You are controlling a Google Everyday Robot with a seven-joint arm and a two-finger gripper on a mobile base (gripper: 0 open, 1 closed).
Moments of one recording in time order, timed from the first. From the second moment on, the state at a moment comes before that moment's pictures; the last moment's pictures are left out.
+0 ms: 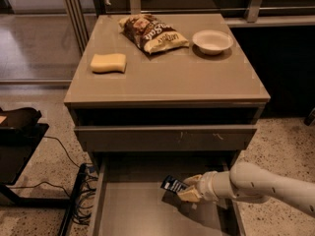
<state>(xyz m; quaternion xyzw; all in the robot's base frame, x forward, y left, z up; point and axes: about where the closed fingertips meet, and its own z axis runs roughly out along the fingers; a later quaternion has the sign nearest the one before) 0.478 -0.114 0.454 -0.42 0.83 0.25 0.29</state>
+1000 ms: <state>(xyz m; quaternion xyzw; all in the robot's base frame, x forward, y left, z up) 0.462 -0.099 0.389 -0.44 0.84 0.23 0.21</state>
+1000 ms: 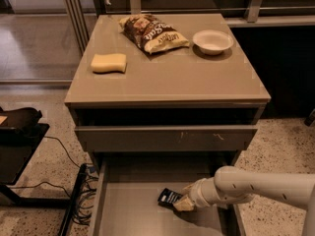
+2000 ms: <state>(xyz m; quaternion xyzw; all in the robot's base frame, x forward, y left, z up) 0.462 -0.098 0.389 -0.45 0.84 0.23 0.21</state>
